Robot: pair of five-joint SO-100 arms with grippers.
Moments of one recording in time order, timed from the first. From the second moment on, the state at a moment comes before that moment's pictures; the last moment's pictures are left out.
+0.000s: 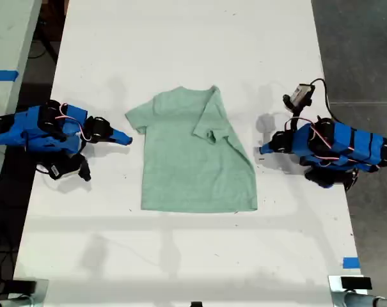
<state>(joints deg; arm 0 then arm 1) -10.5 205.8 181.4 61.2 7.9 17.1 200.6 173.8 78.2 -18.1</state>
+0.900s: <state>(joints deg) -14.6 206.1 184.2 54.7 -0.2 17.0 200.6 173.8 78.2 -19.2</state>
